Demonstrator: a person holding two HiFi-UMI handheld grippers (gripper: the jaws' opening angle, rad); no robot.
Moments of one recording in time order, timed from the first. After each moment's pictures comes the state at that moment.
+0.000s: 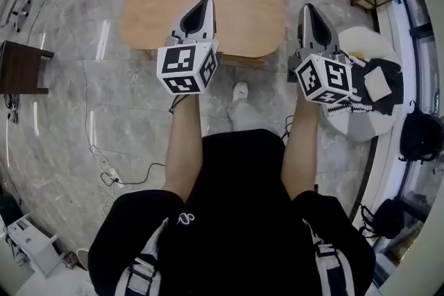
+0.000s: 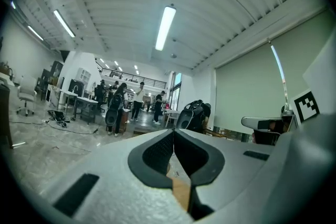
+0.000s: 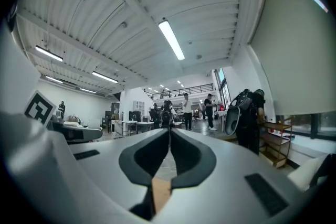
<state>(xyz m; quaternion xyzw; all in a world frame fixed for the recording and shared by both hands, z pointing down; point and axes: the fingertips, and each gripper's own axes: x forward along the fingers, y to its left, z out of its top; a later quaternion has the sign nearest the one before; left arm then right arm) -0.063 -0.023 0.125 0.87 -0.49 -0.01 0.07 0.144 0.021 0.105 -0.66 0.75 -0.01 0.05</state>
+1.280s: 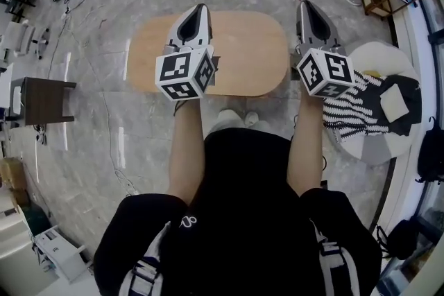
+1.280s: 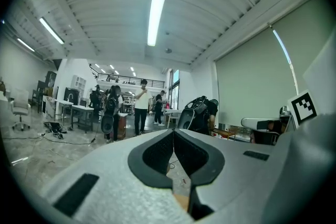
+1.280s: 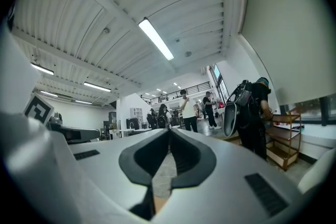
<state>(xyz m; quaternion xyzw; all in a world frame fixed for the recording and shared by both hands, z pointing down) 0.059 -0.193 0.093 0.87 -0.49 0.02 0.03 0.277 -0.156 0.096 -0.65 0.75 -0.04 0.10</state>
